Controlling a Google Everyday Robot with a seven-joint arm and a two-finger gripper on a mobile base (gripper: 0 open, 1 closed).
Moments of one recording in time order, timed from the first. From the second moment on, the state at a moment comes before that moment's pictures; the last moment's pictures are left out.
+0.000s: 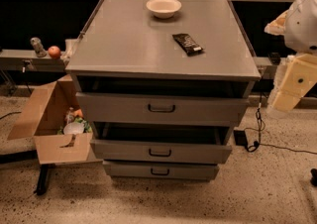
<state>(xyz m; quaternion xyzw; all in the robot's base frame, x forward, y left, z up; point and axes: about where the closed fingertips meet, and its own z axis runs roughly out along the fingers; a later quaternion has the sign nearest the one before) 0.438 -0.216 0.979 -0.60 0.78 -0.04 0.16</state>
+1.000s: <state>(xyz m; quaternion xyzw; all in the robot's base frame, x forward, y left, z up) 0.439 -0.197 0.903 -0.64 0.75 -0.04 0.13</state>
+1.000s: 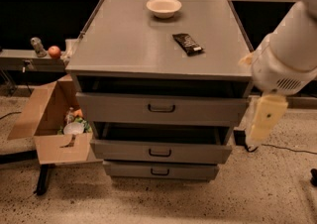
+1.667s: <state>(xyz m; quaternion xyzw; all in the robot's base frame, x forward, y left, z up) 0.420 -0.180 0.747 -0.66 0.74 0.00 0.10</state>
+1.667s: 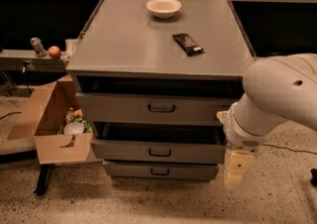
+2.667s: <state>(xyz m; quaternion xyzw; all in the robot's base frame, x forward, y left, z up) 0.430 -0.182 0.671 -0.67 0.74 0.02 0.08</state>
